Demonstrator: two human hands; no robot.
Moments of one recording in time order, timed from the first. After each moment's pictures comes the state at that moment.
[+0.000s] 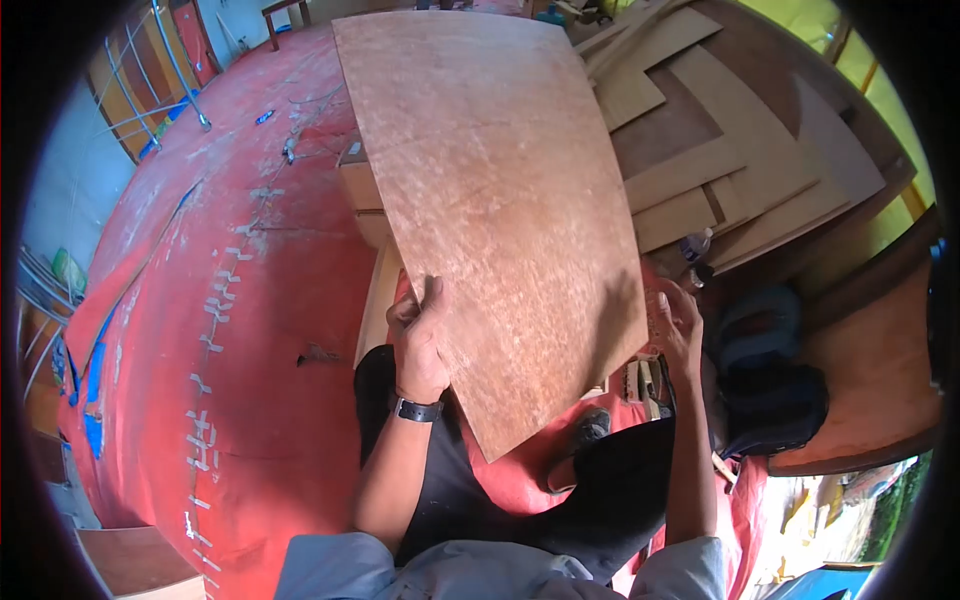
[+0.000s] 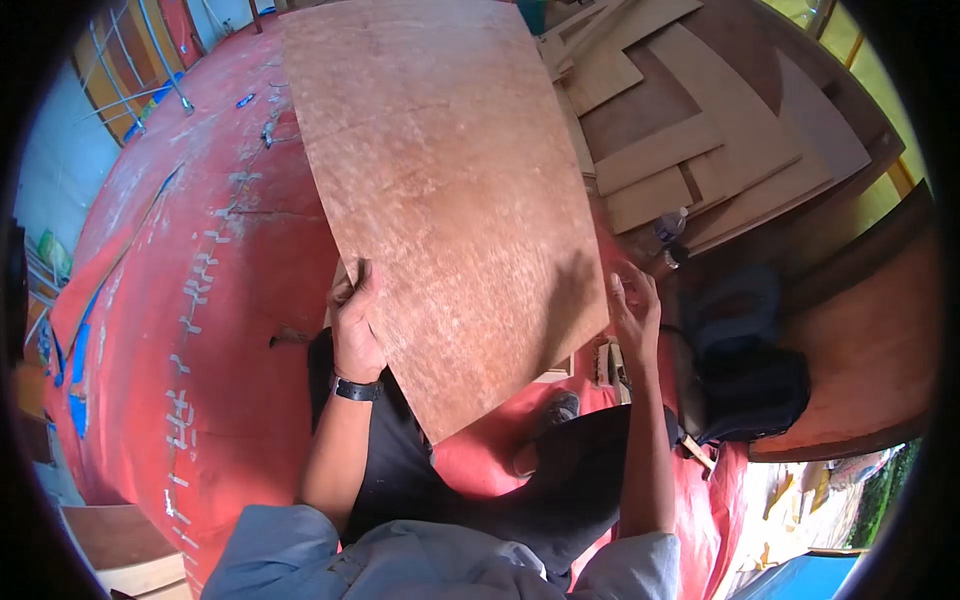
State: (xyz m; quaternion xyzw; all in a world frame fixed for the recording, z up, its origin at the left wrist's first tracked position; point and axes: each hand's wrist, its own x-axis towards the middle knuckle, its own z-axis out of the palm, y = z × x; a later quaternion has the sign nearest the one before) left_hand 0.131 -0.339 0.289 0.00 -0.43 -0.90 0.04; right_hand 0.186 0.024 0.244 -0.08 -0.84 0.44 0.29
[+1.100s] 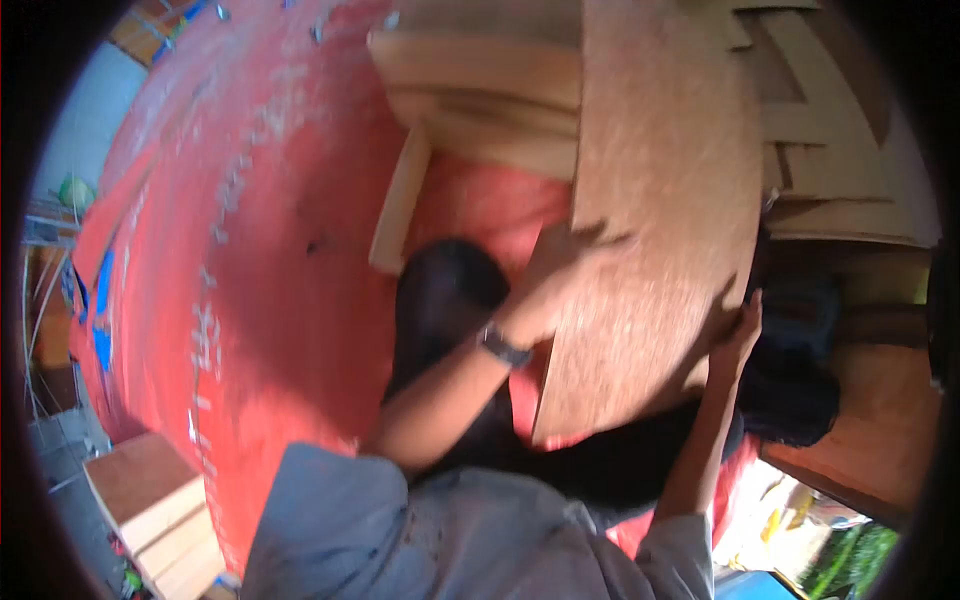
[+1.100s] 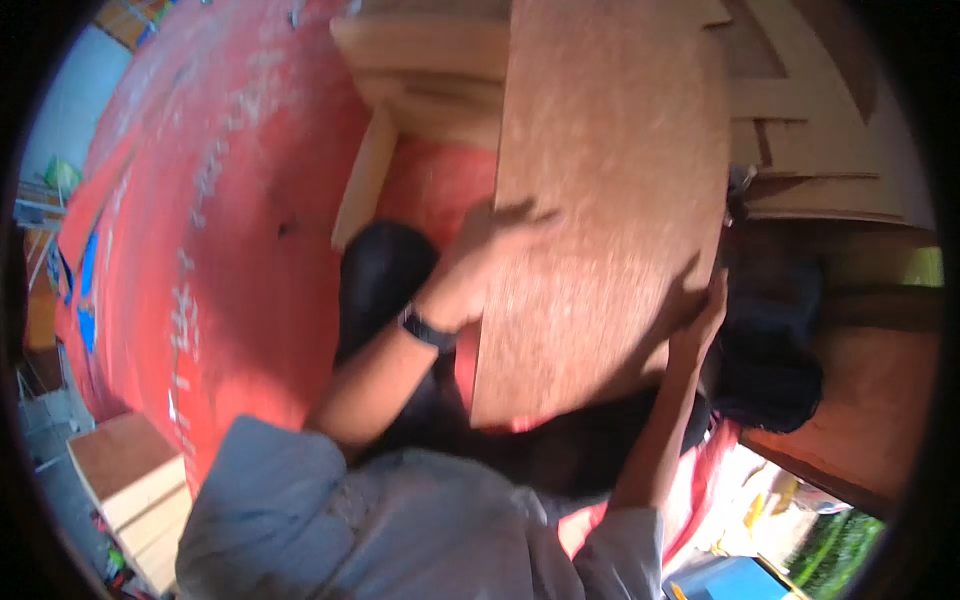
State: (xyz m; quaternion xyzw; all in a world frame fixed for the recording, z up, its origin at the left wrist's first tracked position) left_hand 0.139 -0.287 0.262 0.03 -0.45 -0.85 -0.26; right_hand 0.231 0.123 0.112 -0.18 -0.80 0.46 0.33
